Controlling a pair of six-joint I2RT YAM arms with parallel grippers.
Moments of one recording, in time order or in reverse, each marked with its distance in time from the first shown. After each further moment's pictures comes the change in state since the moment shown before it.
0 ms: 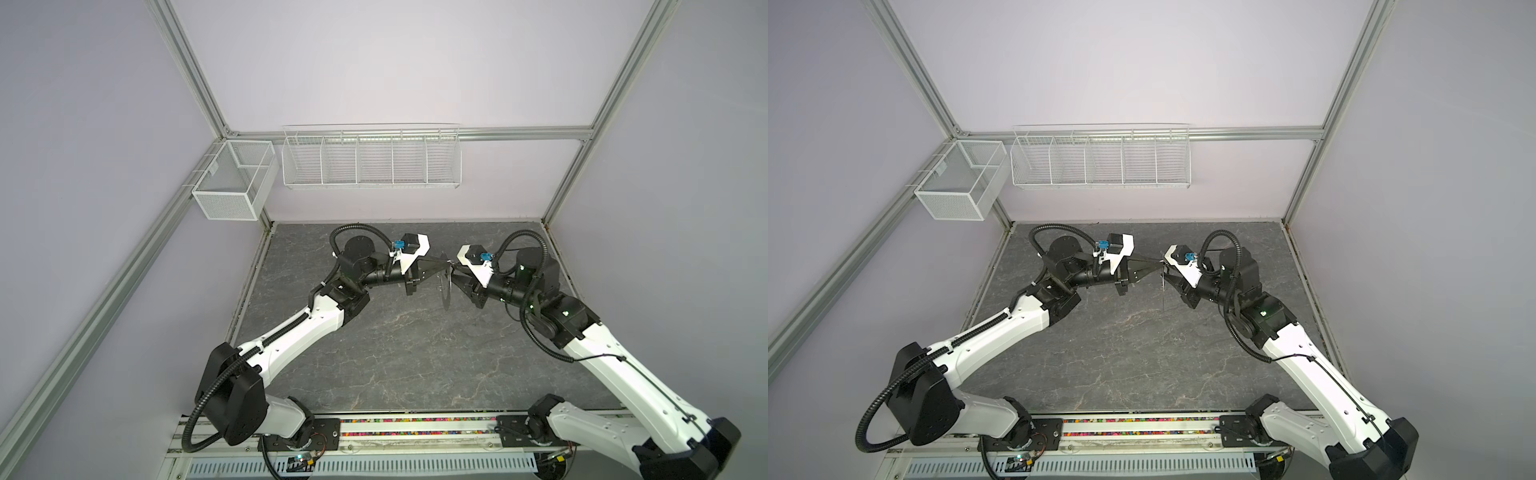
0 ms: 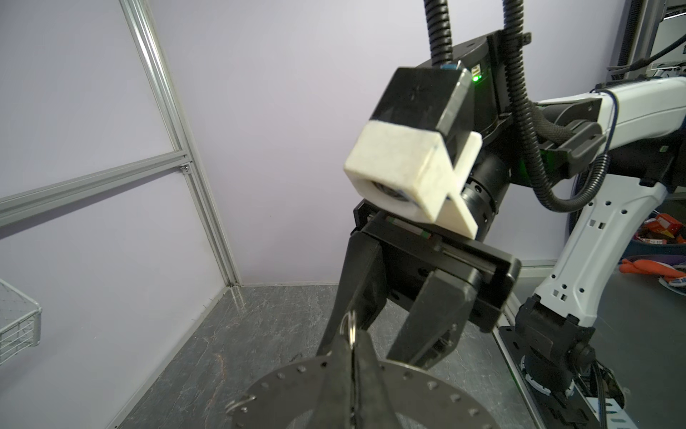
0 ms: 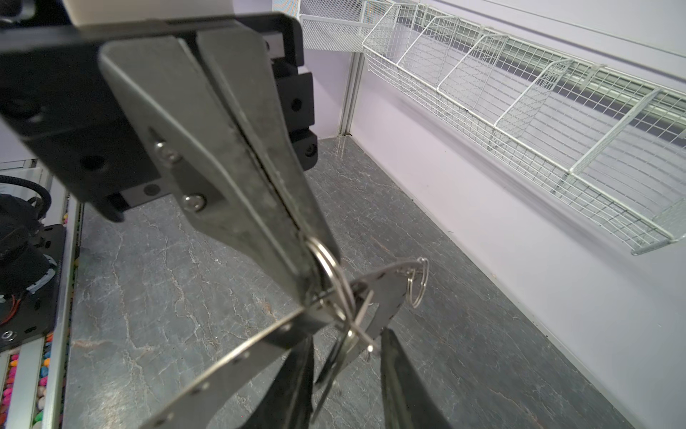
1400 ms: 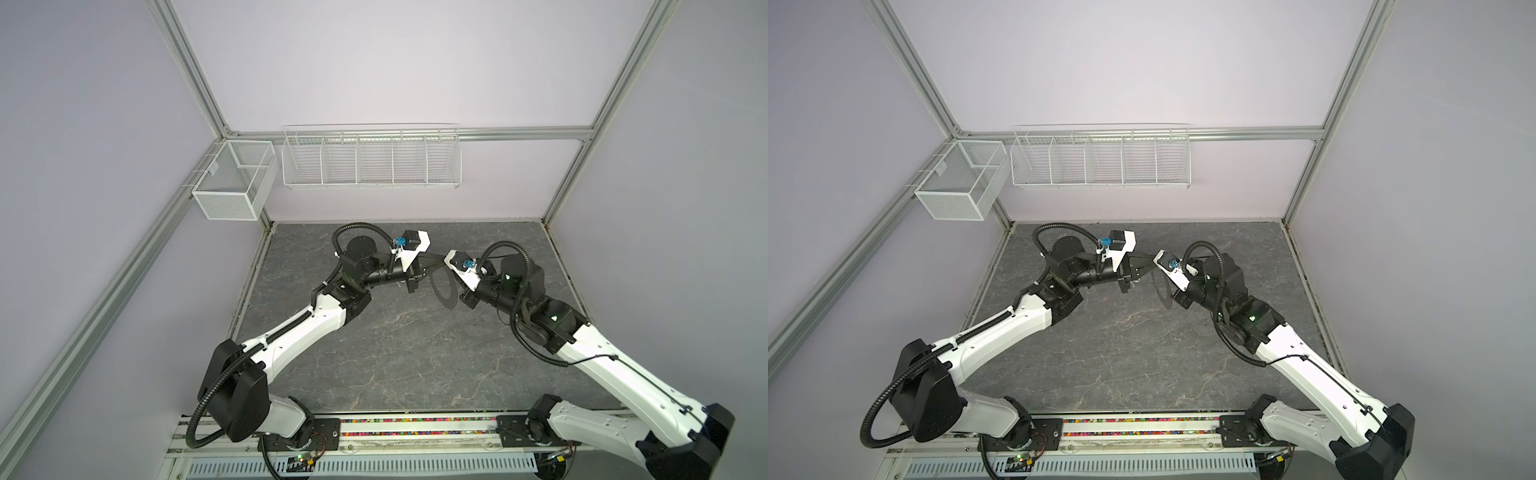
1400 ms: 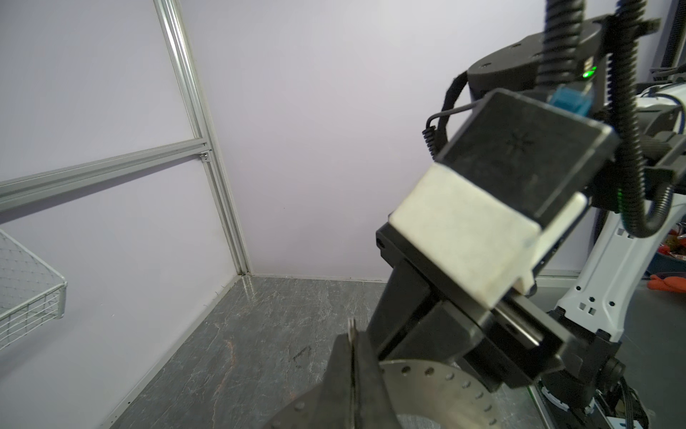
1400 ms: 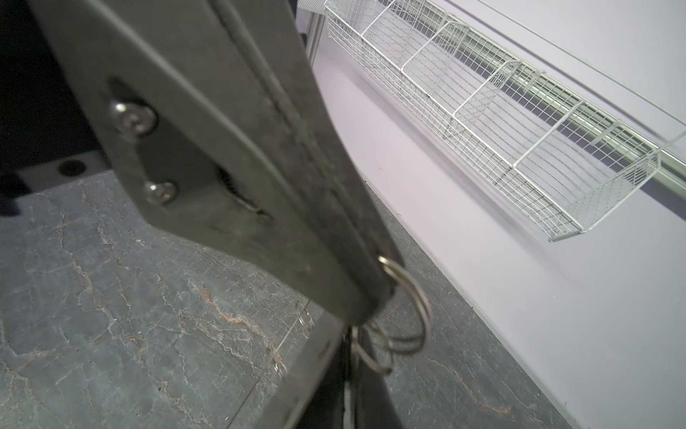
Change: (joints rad) left arm 0.000 0.019 0.000 0.016 -0.067 -0.026; right arm 0.141 0.017 -0.024 0.040 0.333 -0.097
